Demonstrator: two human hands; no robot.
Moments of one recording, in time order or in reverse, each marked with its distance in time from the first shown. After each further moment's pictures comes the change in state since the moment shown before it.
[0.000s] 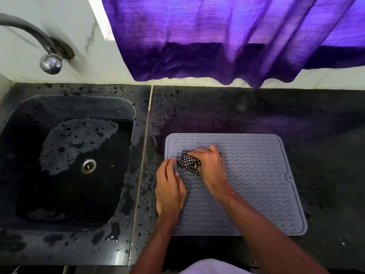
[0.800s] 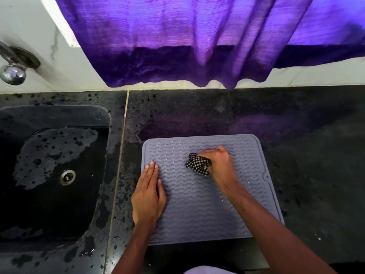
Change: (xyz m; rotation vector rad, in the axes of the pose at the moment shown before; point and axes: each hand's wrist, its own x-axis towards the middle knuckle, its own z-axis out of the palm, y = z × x) left_hand -0.002 -0.013 0.013 0.252 -0.017 0.195; right_hand -0.009 0.081 -0.051 0.090 0.014 0.077
